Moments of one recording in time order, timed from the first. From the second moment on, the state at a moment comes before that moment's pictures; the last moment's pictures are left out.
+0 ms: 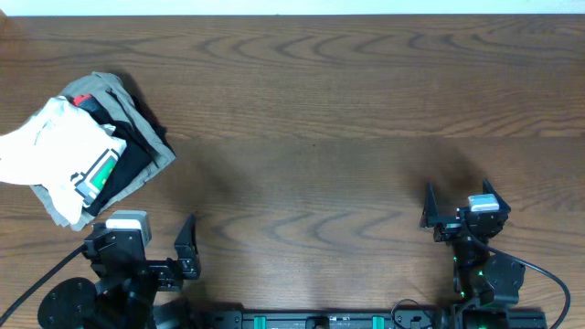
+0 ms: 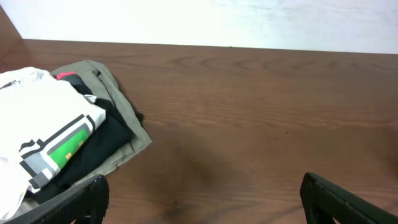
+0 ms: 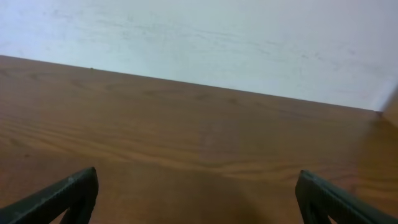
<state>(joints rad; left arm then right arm) 0.35 0.33 0.96 -1.08 0.41 0.10 -0.06 0.02 0.01 -0.06 -0.11 -0.09</state>
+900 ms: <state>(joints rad) 0.06 0.02 0.27 -0.39 0.15 0.12 -0.06 0.02 0.01 -0.06 -0.11 -0.09</state>
